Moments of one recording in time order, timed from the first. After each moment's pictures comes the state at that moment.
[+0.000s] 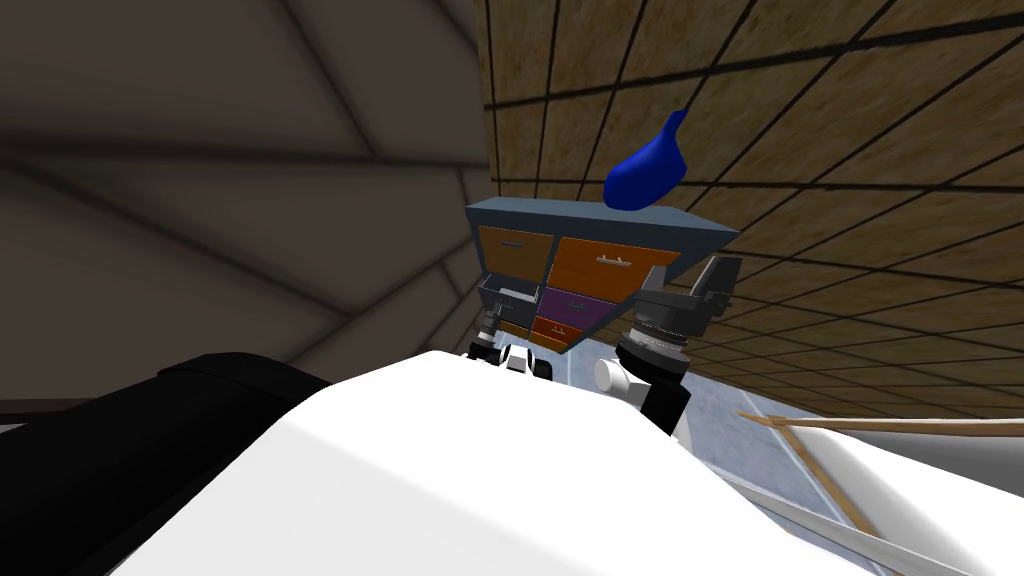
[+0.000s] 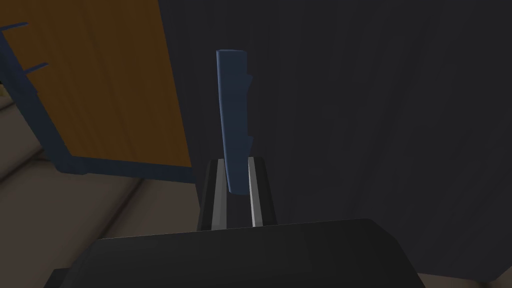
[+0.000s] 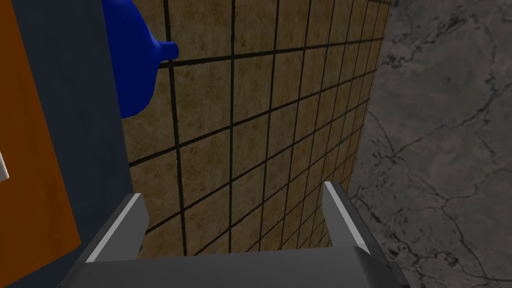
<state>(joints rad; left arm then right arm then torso) 0.47 -0.04 -0.27 -1.57 -0.12 -0.66 0.02 0.46 -0.04 0.00 -2.35 -0.04 -0.53 0.11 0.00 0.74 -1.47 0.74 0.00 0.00</state>
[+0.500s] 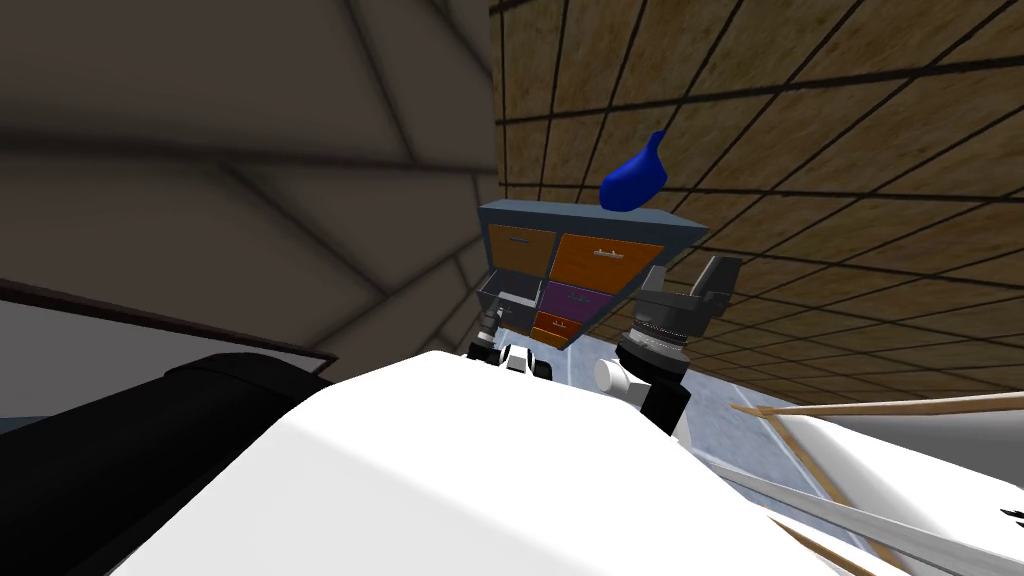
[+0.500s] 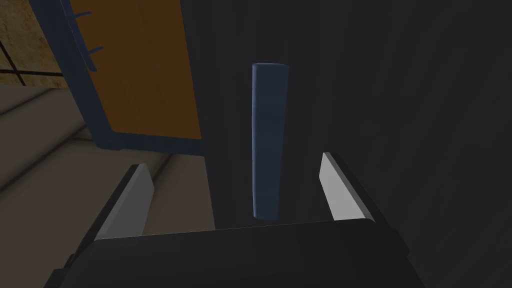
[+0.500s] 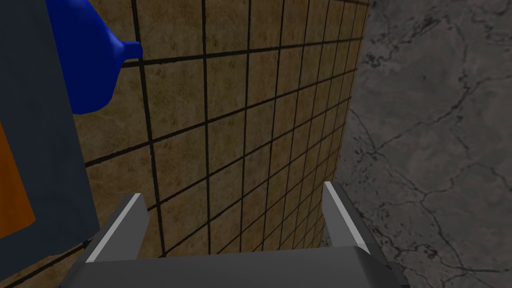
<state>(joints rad) 0.52 -0.04 -0.30 -1.66 -0.14 -0.60 0.01 0.46 -0.04 0.00 -2.35 -0.04 -0.53 0.11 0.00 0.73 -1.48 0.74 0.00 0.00</state>
